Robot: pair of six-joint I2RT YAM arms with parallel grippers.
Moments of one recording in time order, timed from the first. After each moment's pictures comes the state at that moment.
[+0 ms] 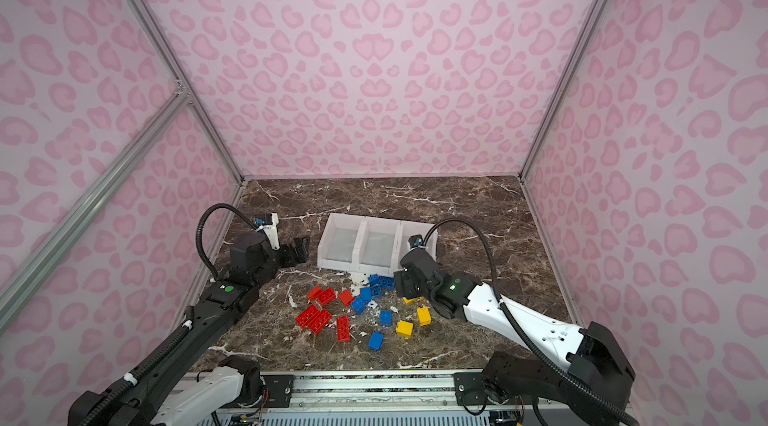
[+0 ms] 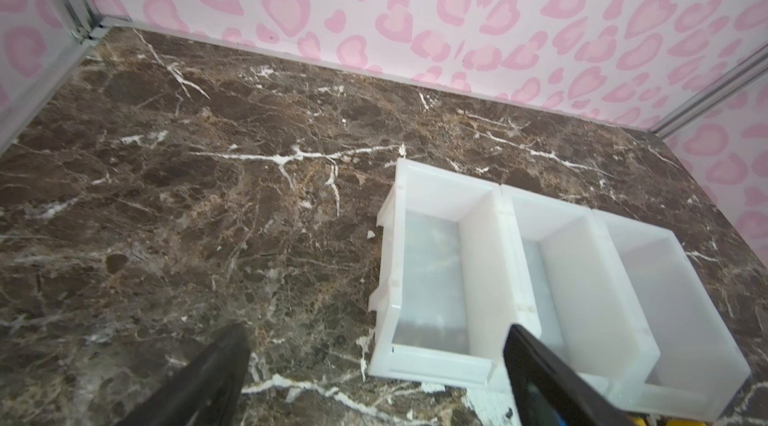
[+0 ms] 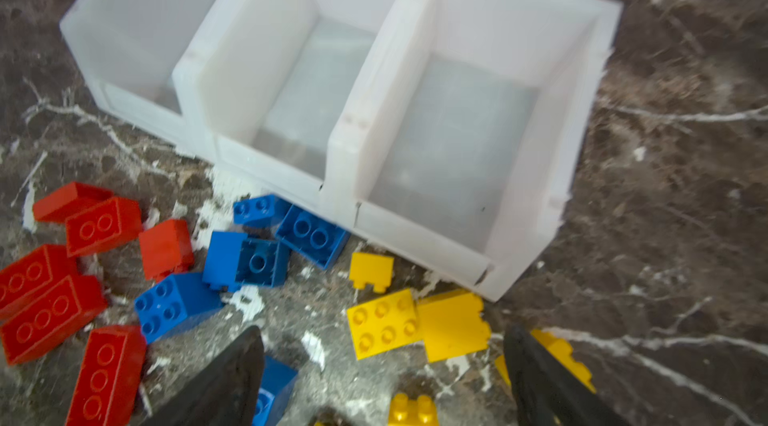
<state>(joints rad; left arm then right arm) -0.30 0.97 0.61 -0.14 -0.05 -0.34 0.91 1.23 0.80 -0.54 0.31 0.56</state>
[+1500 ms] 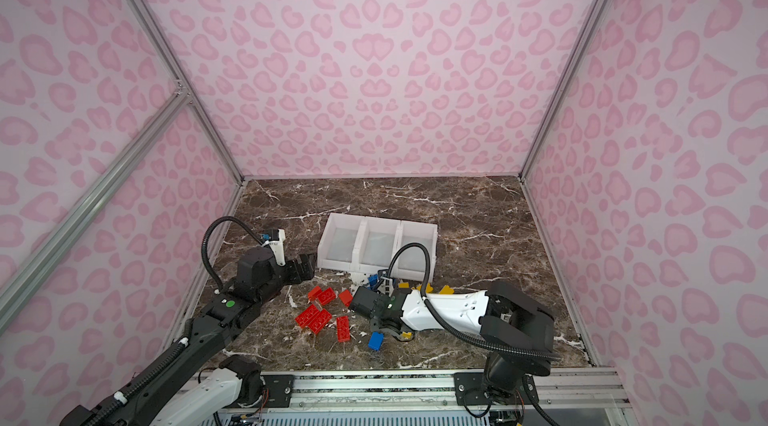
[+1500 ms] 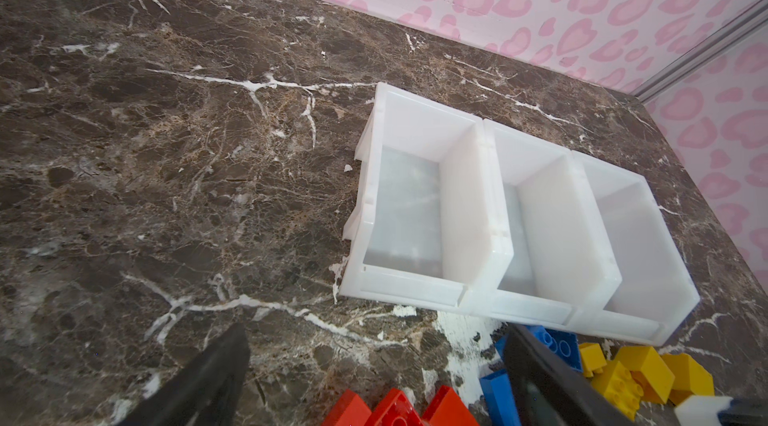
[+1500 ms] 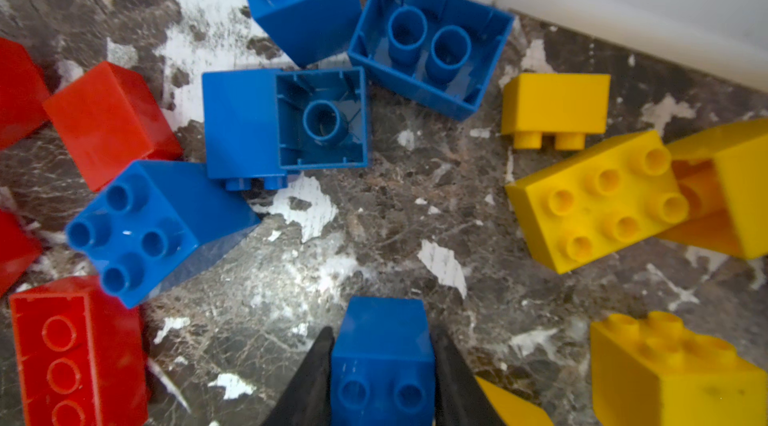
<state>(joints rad) -0.39 0.87 0.54 -0.21 -0.07 -0.44 1.16 1.63 0.93 -0.59 0.32 0.99</state>
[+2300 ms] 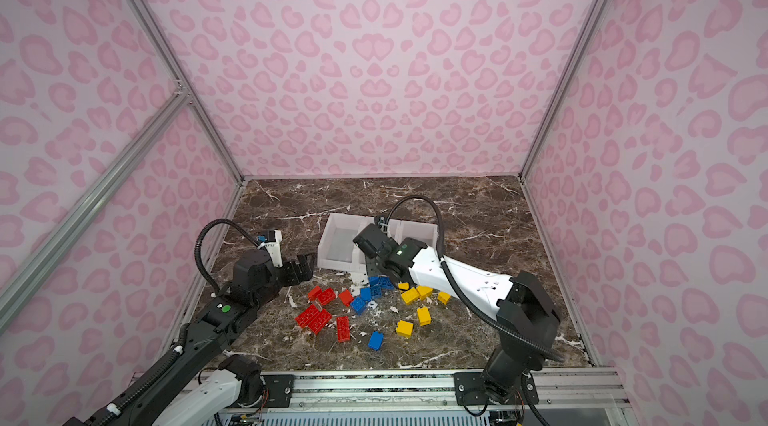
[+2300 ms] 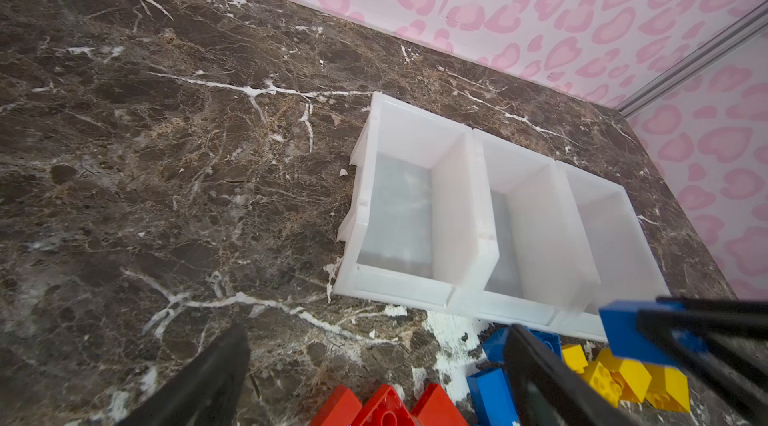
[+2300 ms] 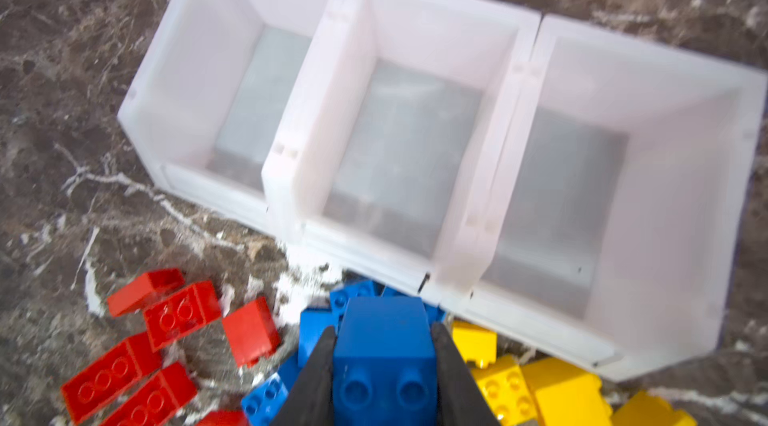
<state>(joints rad) -0.40 0.81 0.53 -0.24 -0.08 -0.48 0.86 1.69 1.34 -0.66 0.32 0.60</state>
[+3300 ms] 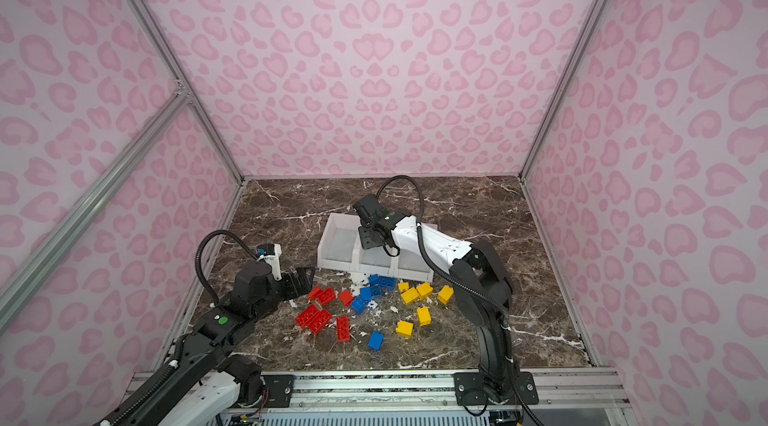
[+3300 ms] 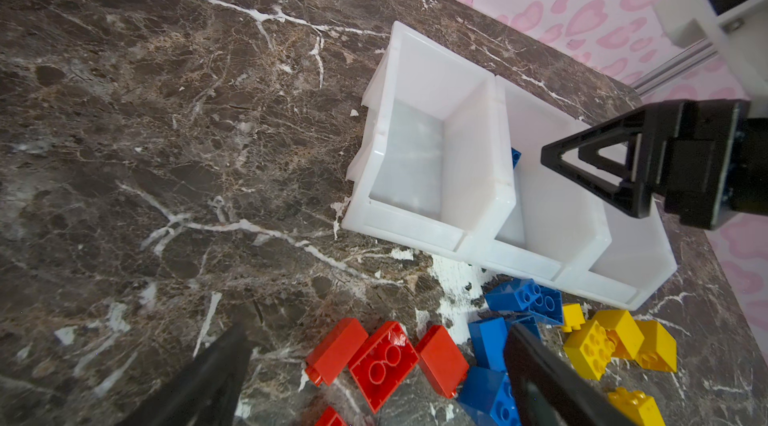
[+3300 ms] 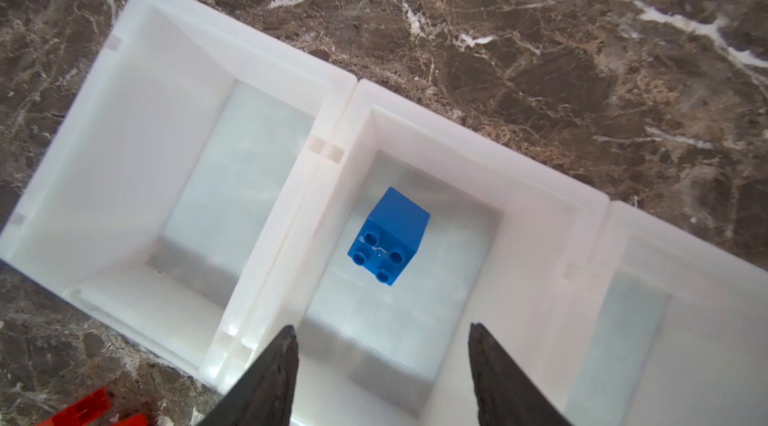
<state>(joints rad) -0.43 0.72 0.46 -0.35 -0.08 -0.57 0.74 1.95 1.59 -0.66 0.21 0.41</state>
